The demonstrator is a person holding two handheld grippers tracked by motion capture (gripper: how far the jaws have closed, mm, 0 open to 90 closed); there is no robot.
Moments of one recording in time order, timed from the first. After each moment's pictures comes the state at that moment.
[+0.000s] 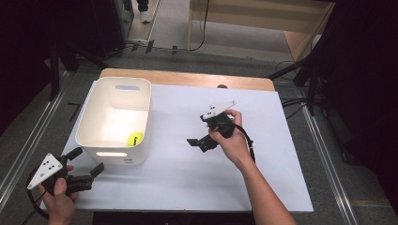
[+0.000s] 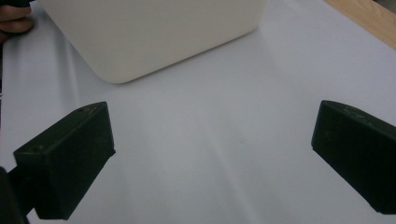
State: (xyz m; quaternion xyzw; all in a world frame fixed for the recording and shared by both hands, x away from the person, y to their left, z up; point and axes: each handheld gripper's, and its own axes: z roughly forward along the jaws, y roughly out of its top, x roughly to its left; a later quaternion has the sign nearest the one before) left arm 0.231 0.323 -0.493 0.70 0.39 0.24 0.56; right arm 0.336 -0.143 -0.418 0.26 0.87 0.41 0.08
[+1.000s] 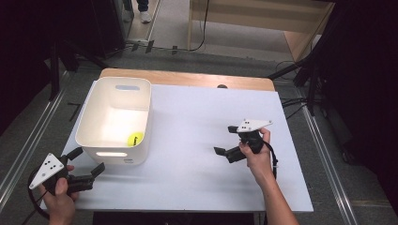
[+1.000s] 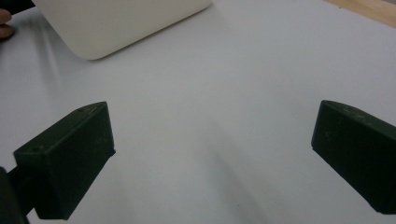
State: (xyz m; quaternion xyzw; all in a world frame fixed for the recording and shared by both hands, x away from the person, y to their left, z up) left arm 0.231 0.322 -0.494 0.70 0.39 0.24 0.55; right arm 0.299 -0.224 -0.455 0.33 0.82 0.46 0.10
